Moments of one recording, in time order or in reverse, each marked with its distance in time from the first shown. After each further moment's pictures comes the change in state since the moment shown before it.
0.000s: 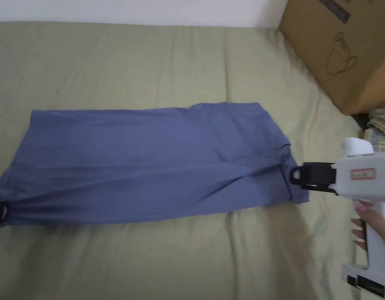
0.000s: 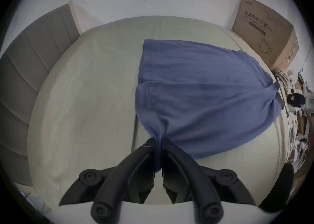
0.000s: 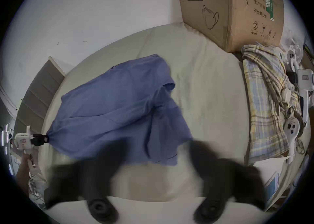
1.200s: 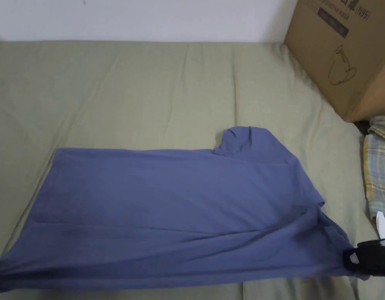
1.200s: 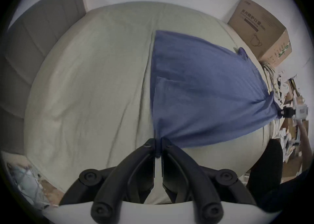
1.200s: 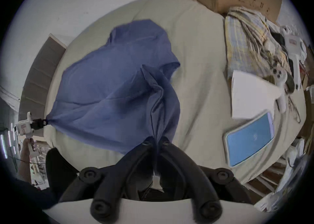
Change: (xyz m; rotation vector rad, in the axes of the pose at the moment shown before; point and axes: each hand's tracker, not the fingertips) left arm -0.036 -0.119 0.090 -0.184 -0.138 0.111; right arm 0.026 -0.113 0.093 -0.327 0.023 0.020
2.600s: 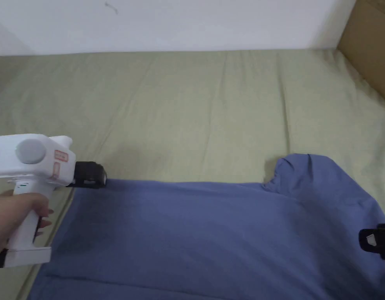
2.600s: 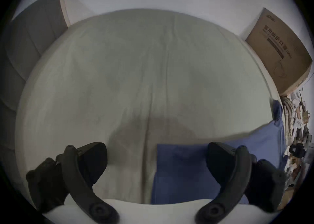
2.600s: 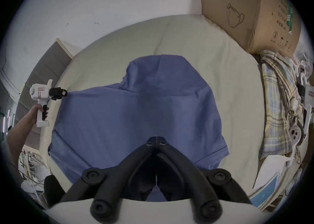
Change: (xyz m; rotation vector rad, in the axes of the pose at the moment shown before) left arm 0.023 0.289 -0.184 0.070 0.024 -0.003; right arm -0.068 0.135 -0.066 0.207 0.017 0.074
